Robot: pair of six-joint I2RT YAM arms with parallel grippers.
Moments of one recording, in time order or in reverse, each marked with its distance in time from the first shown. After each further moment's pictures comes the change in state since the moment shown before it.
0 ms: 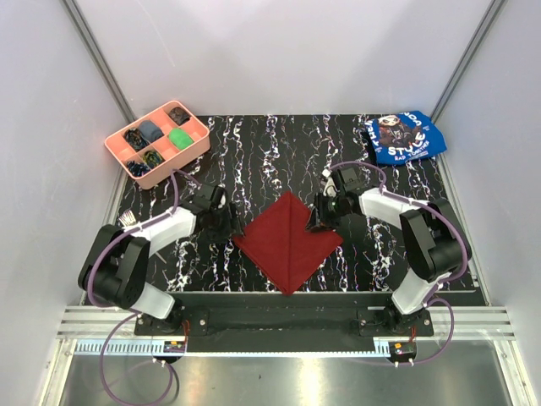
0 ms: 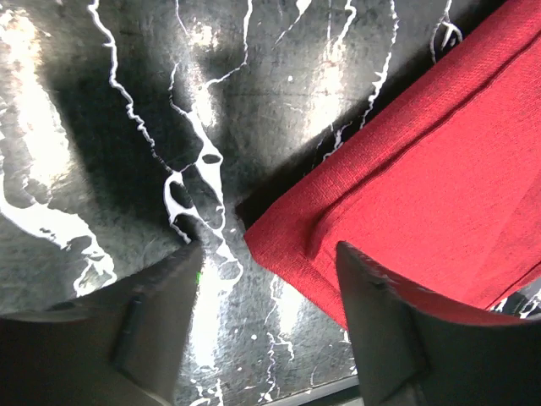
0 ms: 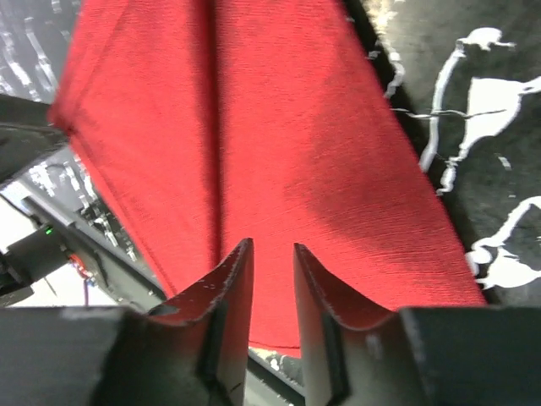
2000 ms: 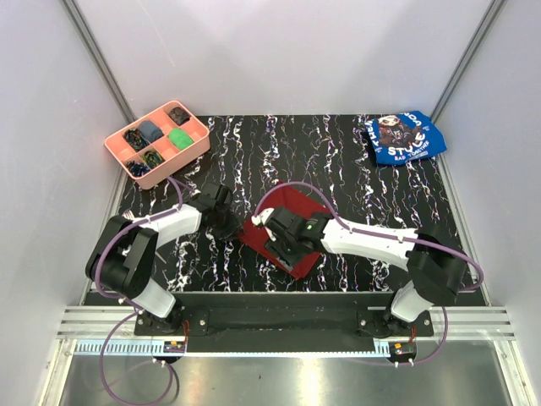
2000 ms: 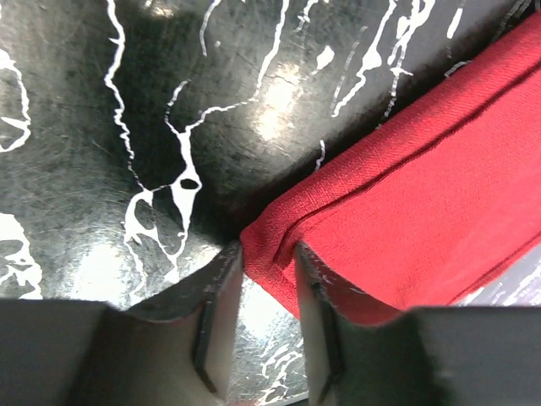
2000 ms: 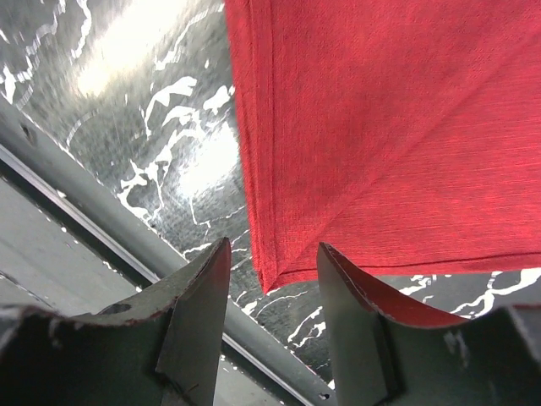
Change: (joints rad) left arm -0.018 0.083 0.020 0.061 -0.032 -0.340; right arm 0.645 -0.112 0.131 -0.279 0.549 -0.316
